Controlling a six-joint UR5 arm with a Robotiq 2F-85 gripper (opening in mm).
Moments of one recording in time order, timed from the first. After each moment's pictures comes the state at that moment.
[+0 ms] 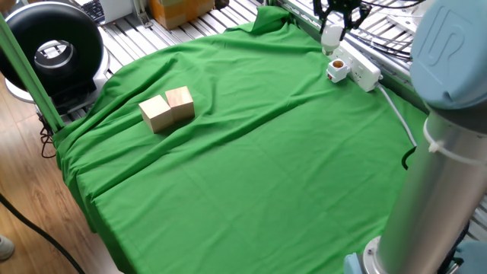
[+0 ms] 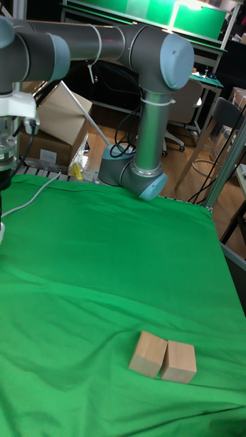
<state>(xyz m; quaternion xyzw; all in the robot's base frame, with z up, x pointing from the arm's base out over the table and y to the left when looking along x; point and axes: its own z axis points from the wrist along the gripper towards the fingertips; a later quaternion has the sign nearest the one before) 0.548 -0.271 0.145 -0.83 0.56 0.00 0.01</state>
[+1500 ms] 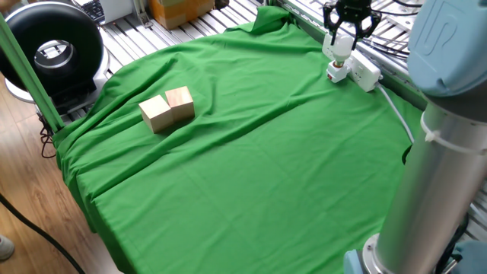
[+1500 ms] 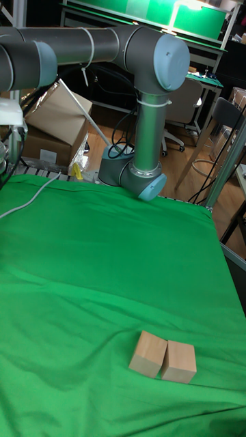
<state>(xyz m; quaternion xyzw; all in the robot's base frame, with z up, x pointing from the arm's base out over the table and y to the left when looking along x) 0.524 -0.288 0.122 -0.85 0.53 0.03 0.00</state>
